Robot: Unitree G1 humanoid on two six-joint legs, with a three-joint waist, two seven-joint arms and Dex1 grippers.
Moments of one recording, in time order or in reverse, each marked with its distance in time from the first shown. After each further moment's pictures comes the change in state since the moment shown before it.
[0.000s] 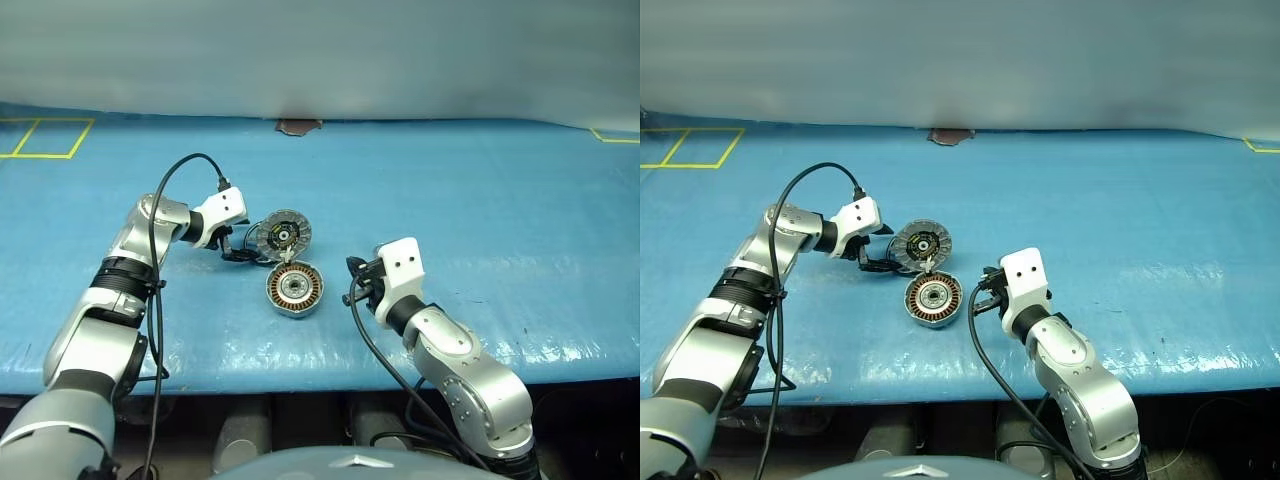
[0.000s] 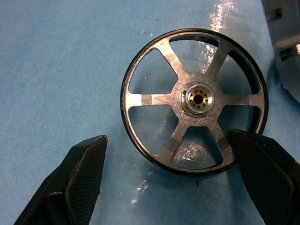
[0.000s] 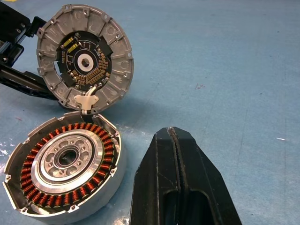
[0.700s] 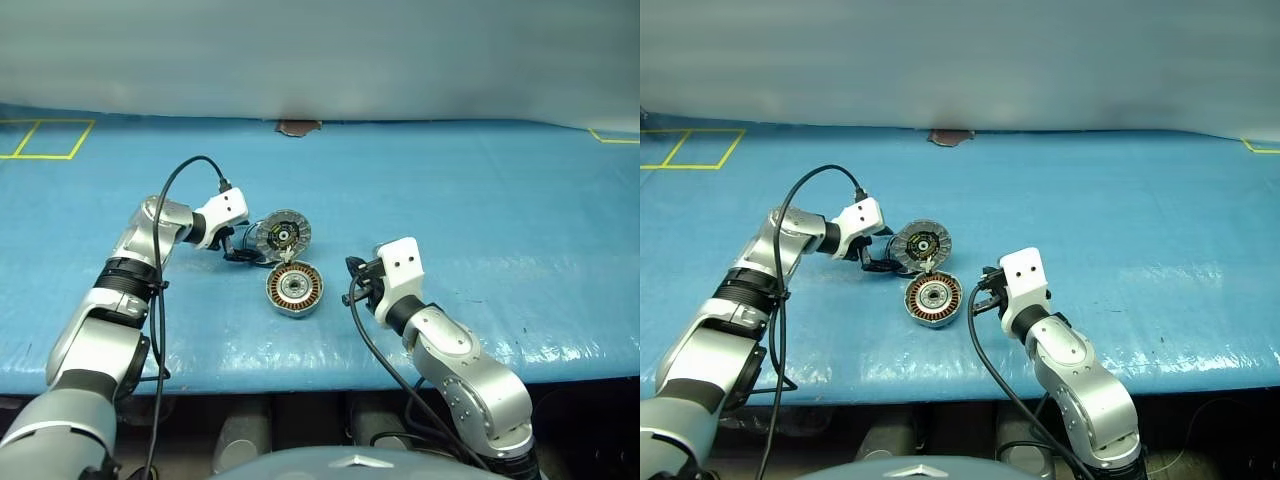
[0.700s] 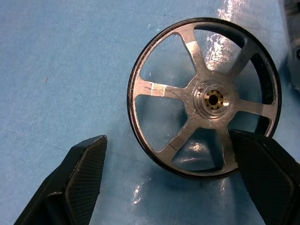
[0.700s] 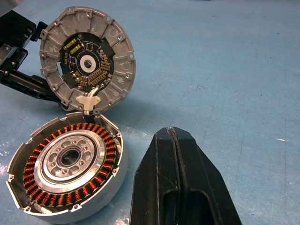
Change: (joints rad) left arm 0.001 -0.011 -0.022 0.001 0.013 0.043 0.032; right arm -0.002 0.000 0.002 0.000 0.000 0.000 0.001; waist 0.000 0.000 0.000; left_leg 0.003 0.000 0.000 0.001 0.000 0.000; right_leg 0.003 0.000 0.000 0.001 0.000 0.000
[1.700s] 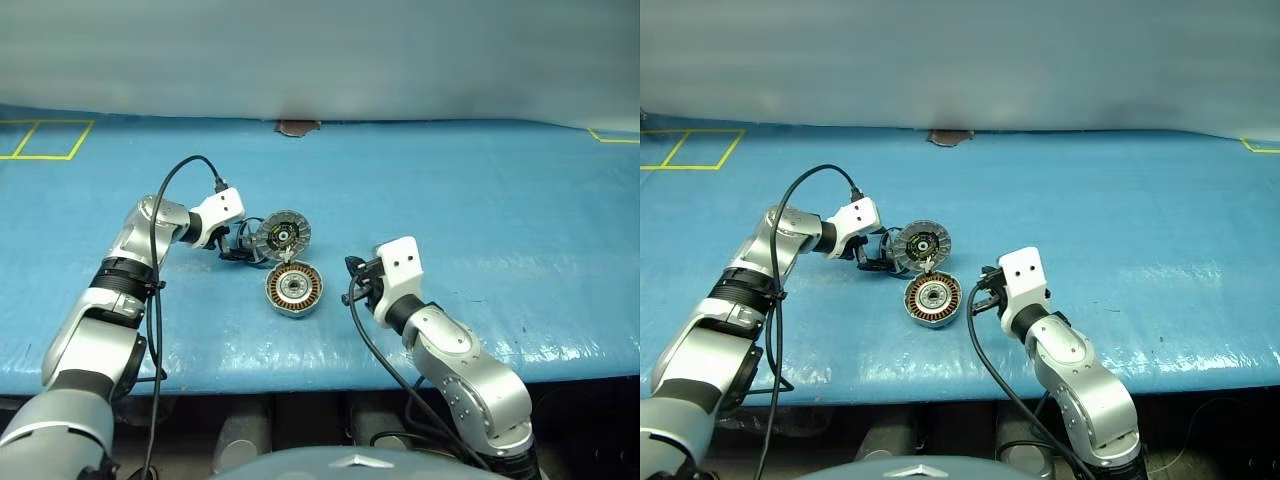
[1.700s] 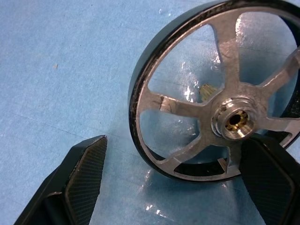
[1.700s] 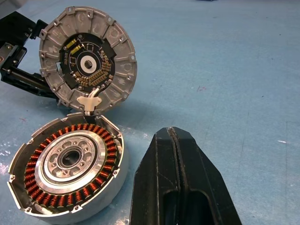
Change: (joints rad) left arm 0.000 0.016 0.006 0.002 0.008 0.004 0.032; right arm -0.008 -0.002 0.001 0.005 0.000 0.000 0.010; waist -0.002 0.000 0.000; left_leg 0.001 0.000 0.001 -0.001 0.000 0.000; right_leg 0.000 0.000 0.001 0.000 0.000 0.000
